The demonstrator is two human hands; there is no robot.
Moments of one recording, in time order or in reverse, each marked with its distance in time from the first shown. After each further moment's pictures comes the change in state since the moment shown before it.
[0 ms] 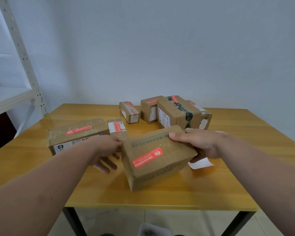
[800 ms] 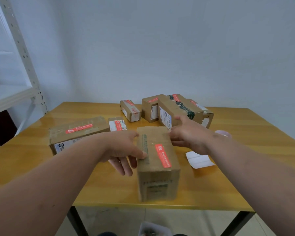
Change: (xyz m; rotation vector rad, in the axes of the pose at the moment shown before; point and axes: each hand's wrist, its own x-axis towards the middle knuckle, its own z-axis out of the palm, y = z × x) left_hand -0.020 0.032 0.012 0.177 -0.212 0.164; right_hand 0.012 -0.022 0.023 0.258 0.162 -0.186
